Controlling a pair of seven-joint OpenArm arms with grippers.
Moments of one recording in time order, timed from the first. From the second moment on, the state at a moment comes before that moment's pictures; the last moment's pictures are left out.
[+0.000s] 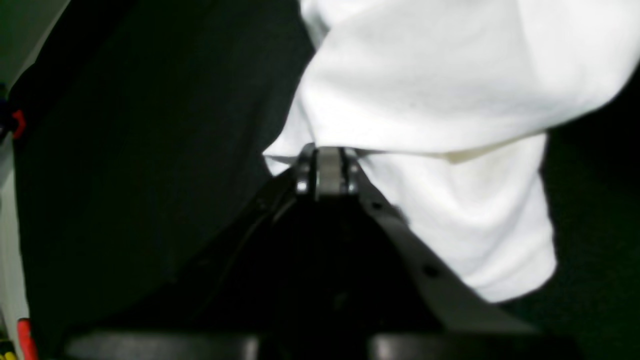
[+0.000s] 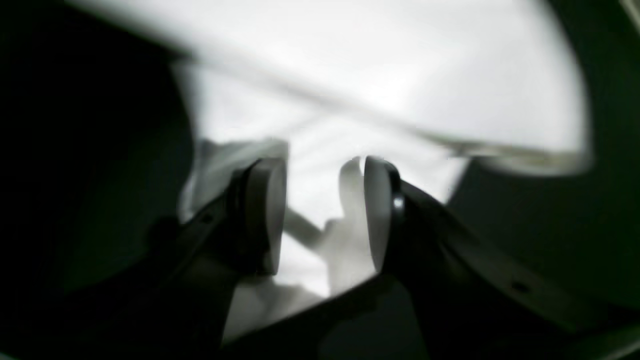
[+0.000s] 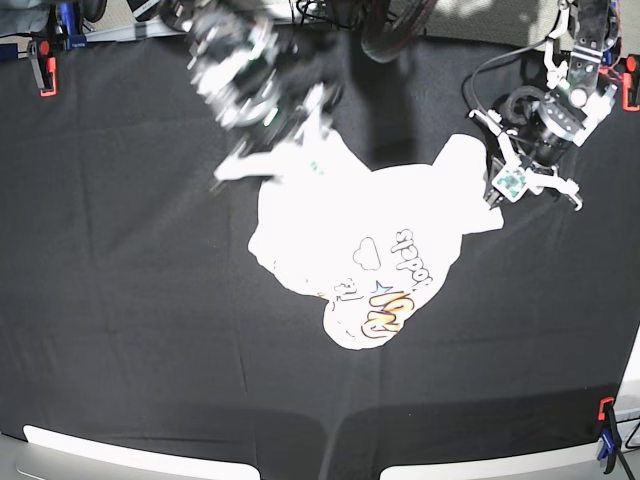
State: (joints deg) left arm 18.3 -21.9 0.3 94.7 11.8 -24.4 3.5; right arm -16.7 15.0 -34.0 104.8 -21.3 3.9 -35.7
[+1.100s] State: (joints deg) left arm 18.3 -21.9 0.3 94.7 11.8 -24.5 3.7; right arm -16.7 21.5 -51.3 107.1 -46.3 -9.3 -51.8
